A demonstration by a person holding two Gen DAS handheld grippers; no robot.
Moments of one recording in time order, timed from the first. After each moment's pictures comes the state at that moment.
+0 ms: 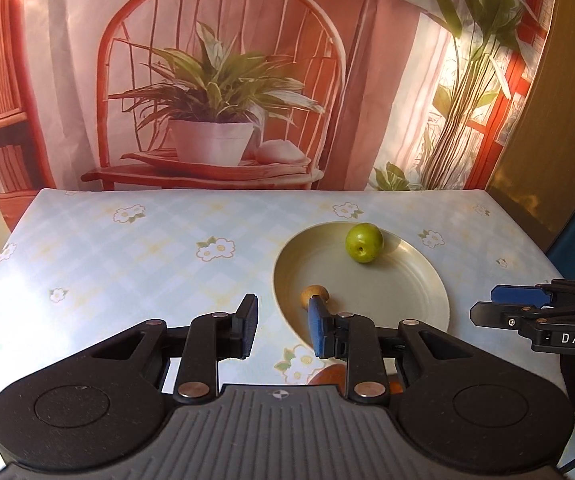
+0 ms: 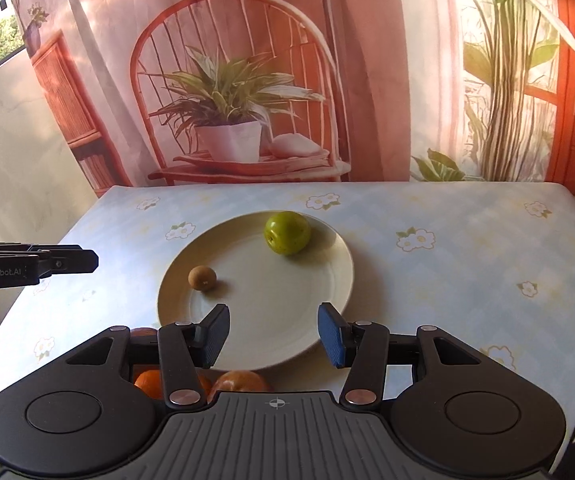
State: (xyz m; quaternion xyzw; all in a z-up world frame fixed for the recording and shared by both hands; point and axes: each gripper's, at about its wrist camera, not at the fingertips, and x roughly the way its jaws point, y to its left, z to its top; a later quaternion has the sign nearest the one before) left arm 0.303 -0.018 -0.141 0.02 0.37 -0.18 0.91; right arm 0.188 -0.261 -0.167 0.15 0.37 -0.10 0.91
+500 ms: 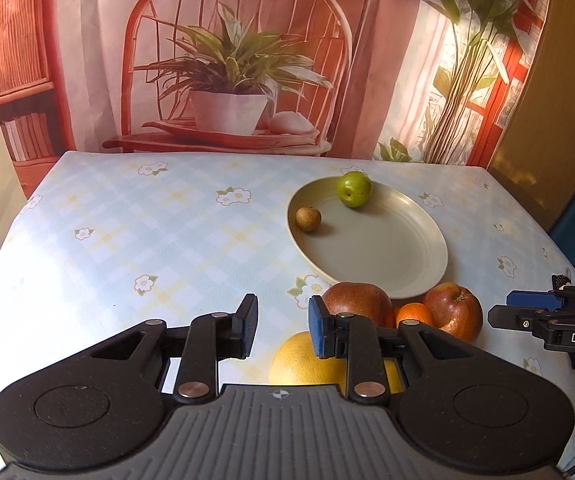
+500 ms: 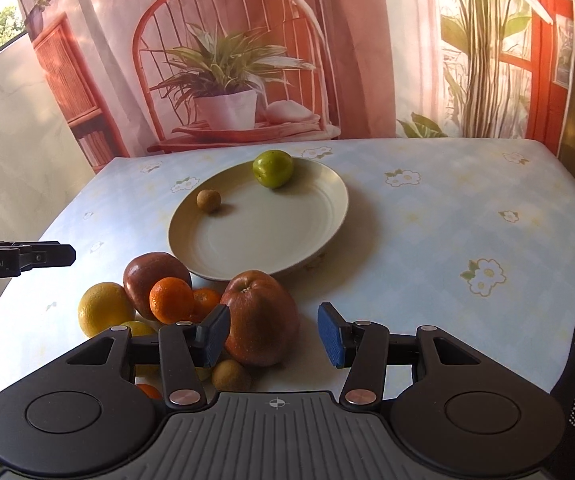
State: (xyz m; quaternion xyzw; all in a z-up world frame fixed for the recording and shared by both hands) left arm 0.261 -0.001 -0.156 0.02 0.39 -0.17 0.91; right arm 0.134 -0.233 -0.184 0.16 0.39 -0.12 0.90
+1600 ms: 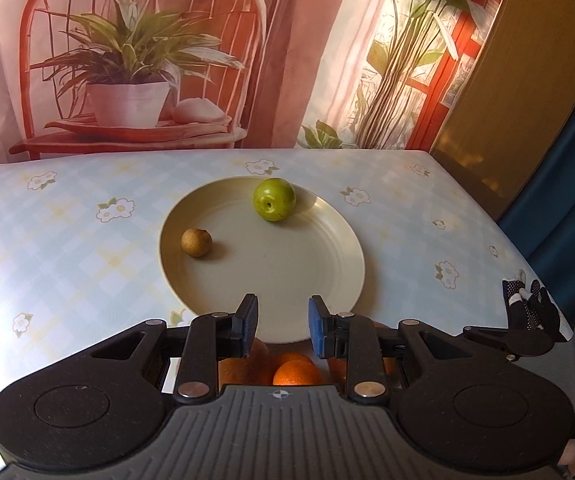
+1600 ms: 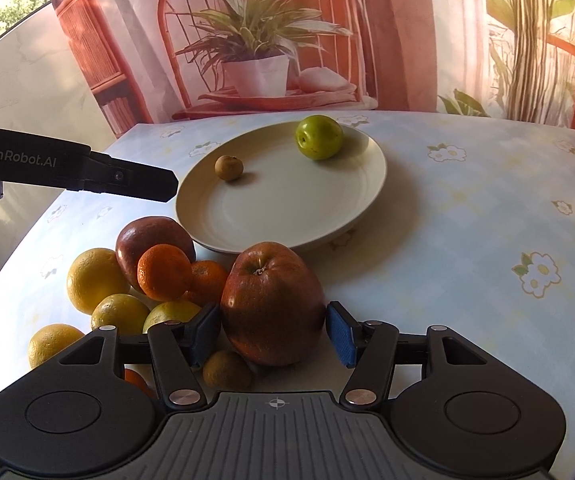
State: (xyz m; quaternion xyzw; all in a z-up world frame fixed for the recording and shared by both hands) left arm 0.295 -0.084 -0.167 0.01 0.41 -0.27 0.87; right arm 0.157 -0.241 -0.222 0.16 0.41 -0.06 0.90
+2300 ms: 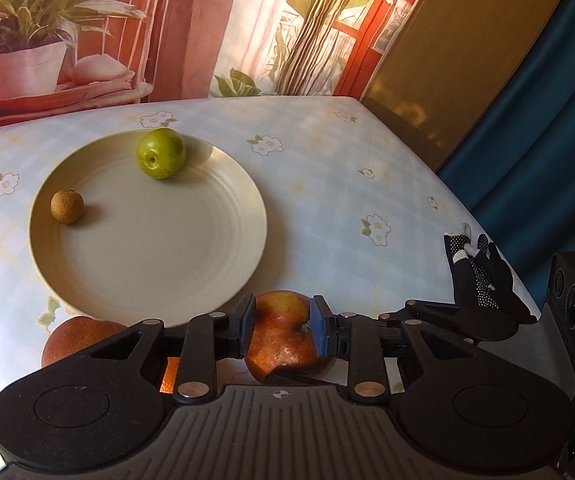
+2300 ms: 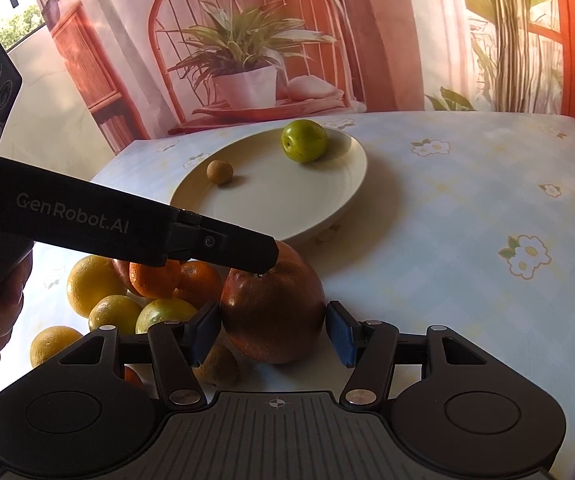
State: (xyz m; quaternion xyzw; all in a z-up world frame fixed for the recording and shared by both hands) left arm 0.292 -0.136 -0.205 0.01 0.46 -0.36 0.81; right arm 0.141 -0.250 -0.226 0.18 0.39 -0.06 0.90
